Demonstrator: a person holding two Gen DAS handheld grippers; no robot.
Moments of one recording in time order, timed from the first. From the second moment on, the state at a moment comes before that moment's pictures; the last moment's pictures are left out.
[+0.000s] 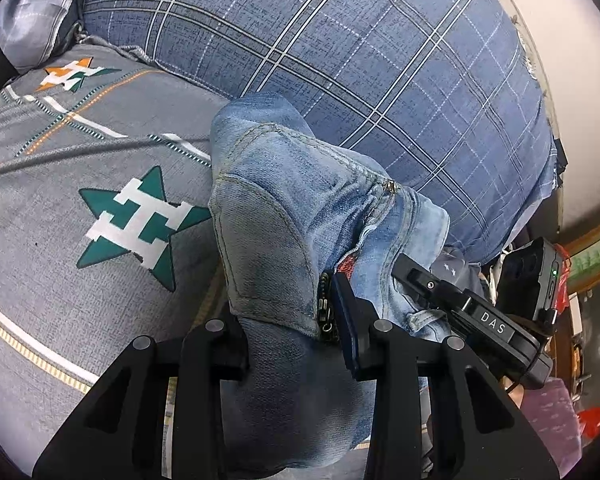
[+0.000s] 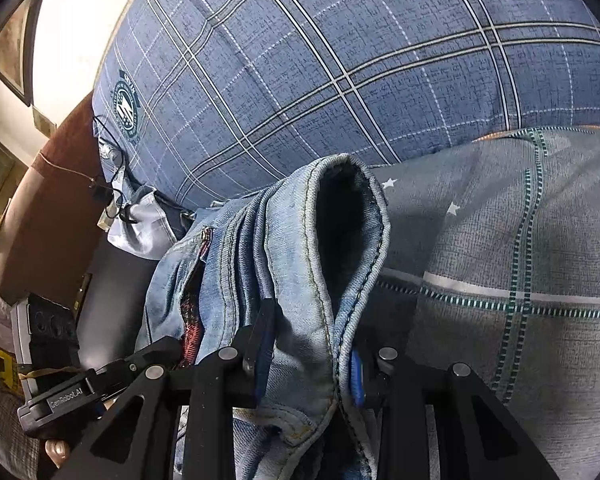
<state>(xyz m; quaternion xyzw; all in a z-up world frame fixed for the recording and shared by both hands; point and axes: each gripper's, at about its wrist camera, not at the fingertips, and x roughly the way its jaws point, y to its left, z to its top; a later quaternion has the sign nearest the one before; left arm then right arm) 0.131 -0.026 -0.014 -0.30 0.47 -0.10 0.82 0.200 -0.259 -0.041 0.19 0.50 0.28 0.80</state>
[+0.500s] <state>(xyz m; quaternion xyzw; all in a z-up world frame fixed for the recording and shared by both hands) 0.131 -0.027 -0.015 -0.30 0.47 -0.10 0.82 0.199 -0.265 -0.036 0.19 0.49 0.28 0.80</state>
